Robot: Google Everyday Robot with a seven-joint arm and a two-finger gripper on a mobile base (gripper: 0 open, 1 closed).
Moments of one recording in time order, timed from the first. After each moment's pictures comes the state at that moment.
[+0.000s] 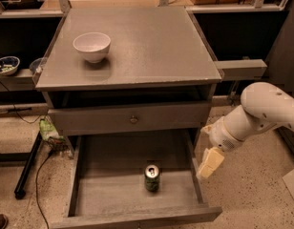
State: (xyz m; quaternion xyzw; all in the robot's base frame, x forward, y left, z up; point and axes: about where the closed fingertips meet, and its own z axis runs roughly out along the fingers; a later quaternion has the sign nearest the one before) arm 0.494 -0.179 0.654 -0.56 0.79 0.18 0.16
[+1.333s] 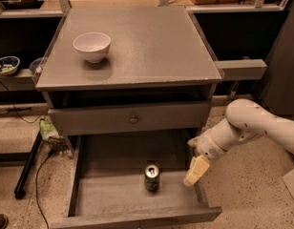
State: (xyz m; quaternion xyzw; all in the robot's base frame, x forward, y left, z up) arm 0.499 -0.147 0.585 -0.55 0.78 0.26 0.15
